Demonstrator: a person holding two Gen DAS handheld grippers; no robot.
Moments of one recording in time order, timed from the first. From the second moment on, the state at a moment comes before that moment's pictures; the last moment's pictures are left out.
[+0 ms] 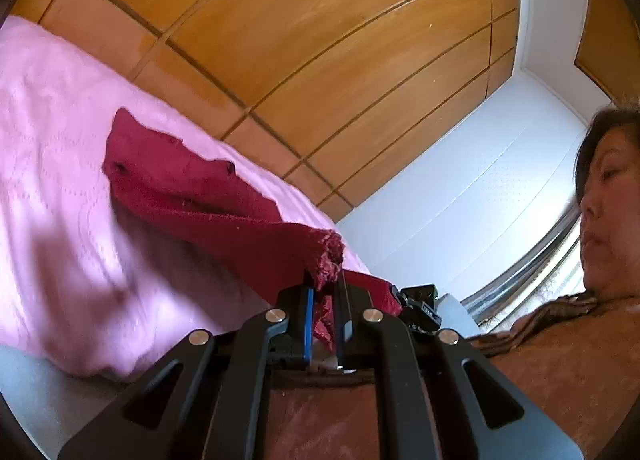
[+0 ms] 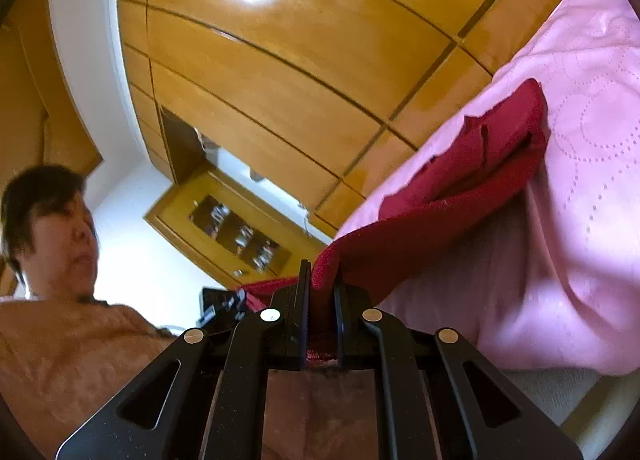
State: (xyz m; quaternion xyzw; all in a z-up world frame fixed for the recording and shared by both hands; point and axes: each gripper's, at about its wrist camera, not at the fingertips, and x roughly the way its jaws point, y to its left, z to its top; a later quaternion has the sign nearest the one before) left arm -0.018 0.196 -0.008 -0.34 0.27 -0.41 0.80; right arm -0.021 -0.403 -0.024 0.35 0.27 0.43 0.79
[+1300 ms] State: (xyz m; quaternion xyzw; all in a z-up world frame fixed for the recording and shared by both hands) left arm 0.313 0.178 -0.115 -0.32 0.40 -0.18 0.84; right arm 0.278 -0.405 -0.107 0.47 0.34 0.20 0.79
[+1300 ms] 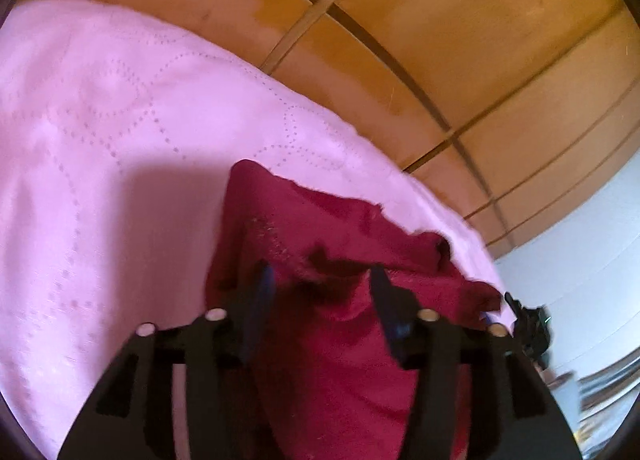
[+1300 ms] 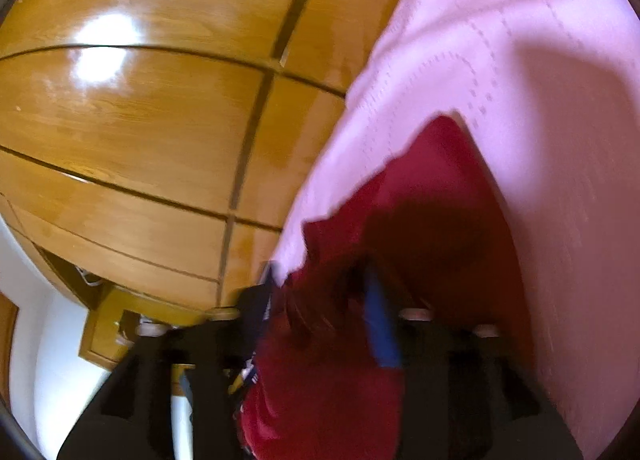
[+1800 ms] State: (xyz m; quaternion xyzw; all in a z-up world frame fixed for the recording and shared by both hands) left arm 0.307 0.180 -0.106 -0.26 0.42 -0.13 0.86; right arm 0.300 -0.359 -0.074 0.18 0.42 0.12 0.88
